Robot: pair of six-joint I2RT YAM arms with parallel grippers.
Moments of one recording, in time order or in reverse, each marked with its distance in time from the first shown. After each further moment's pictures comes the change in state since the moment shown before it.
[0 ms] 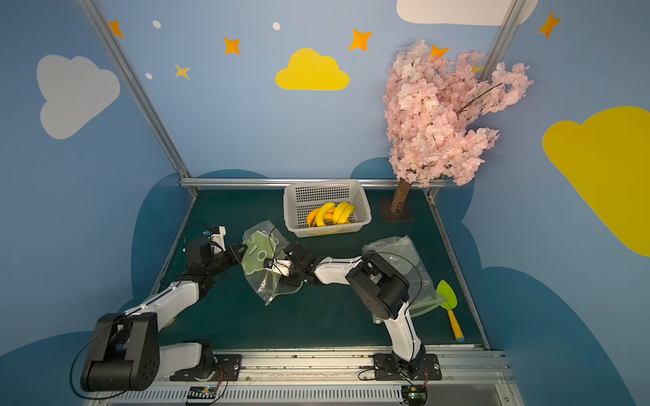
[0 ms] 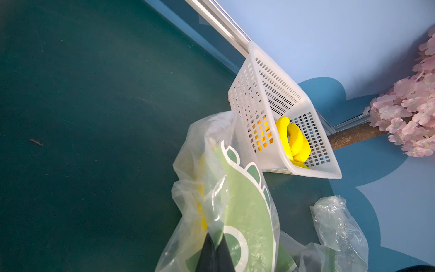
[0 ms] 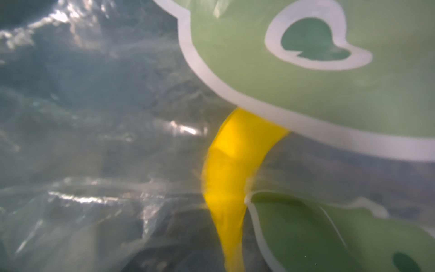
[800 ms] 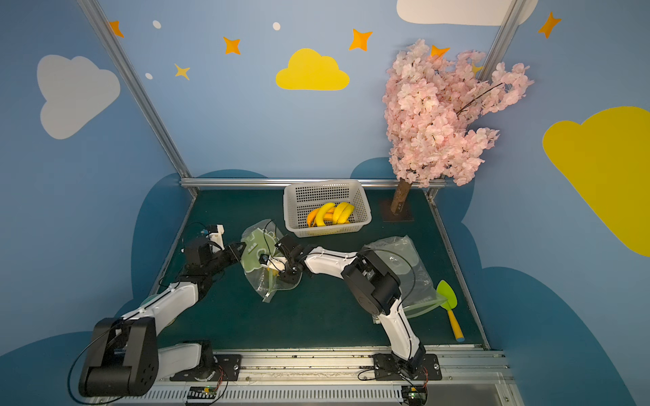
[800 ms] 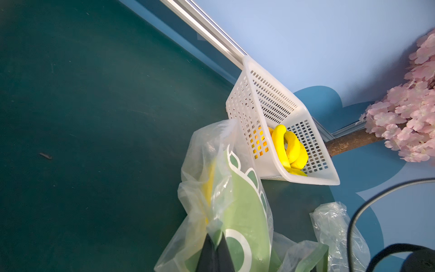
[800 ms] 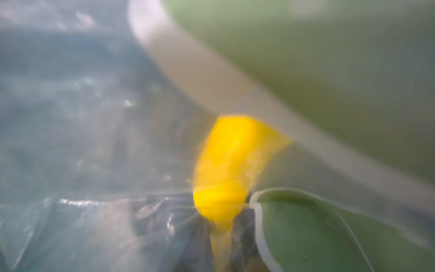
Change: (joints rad) left arm -0.006 -0.038 0.000 0.005 -0.049 0.004; right arm 0.001 0.066 0.232 -0.388 0.012 0.066
